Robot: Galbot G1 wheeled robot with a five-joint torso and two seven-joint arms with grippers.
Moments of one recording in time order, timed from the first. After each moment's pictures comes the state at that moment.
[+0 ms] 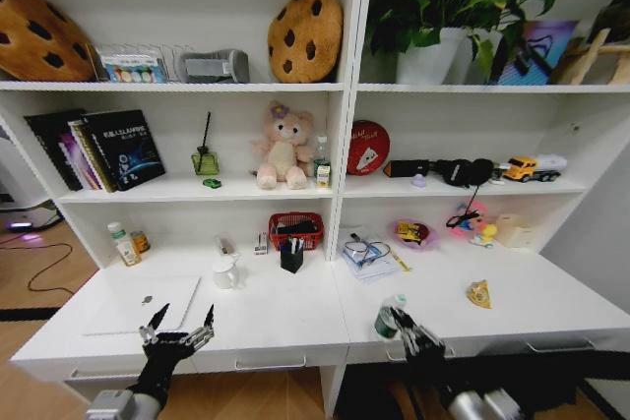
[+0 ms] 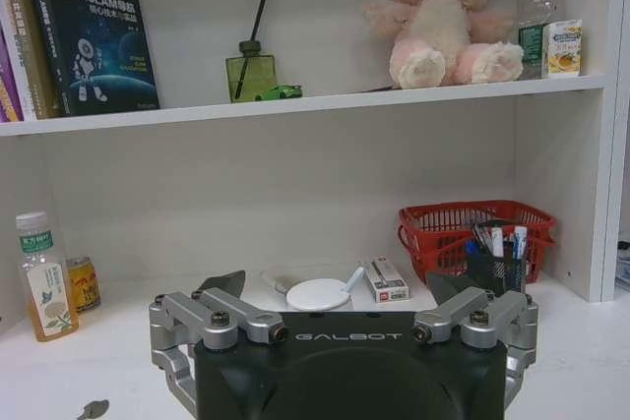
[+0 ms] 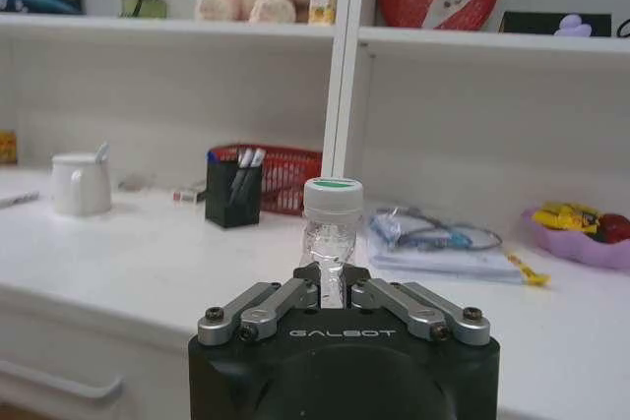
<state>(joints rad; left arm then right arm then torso) 2.00 -1.37 -0.75 -2.50 -0.23 0.18 -0.04 -2.22 1.21 0.71 2.20 0.25 0.35 -0.18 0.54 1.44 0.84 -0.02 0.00</state>
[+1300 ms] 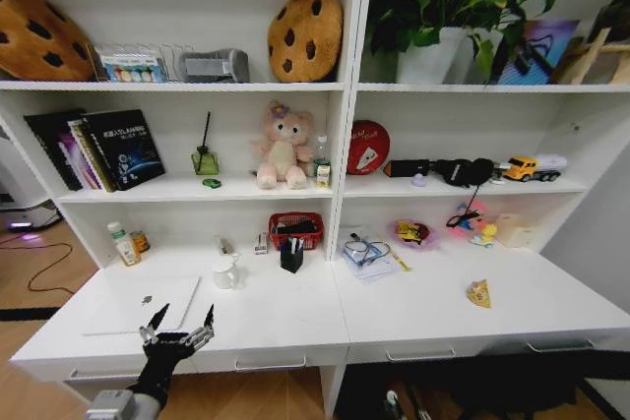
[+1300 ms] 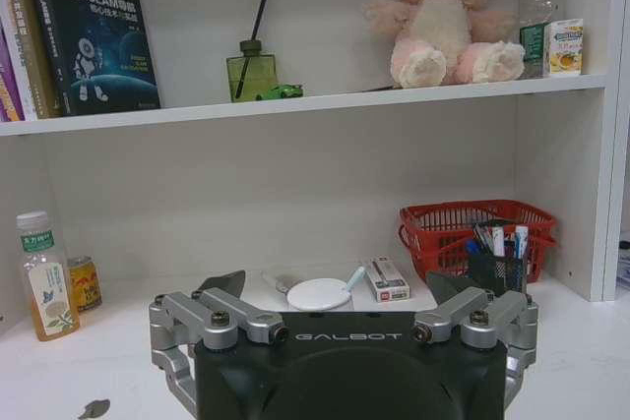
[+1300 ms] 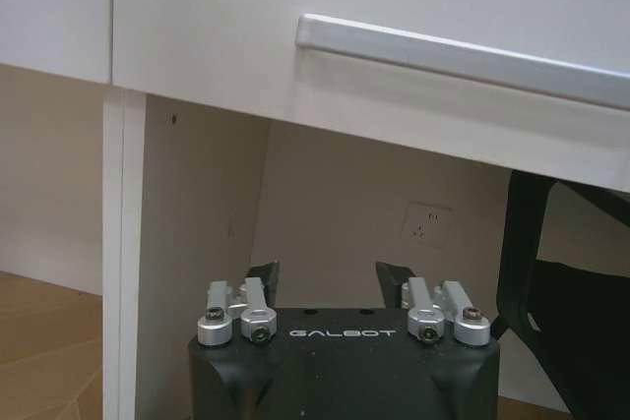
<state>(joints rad) 2.00 -1.37 -0.75 -2.50 -0.23 0.18 -0.04 -1.56 1.32 0.60 1.00 0.06 0.81 -0.21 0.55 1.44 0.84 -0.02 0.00</state>
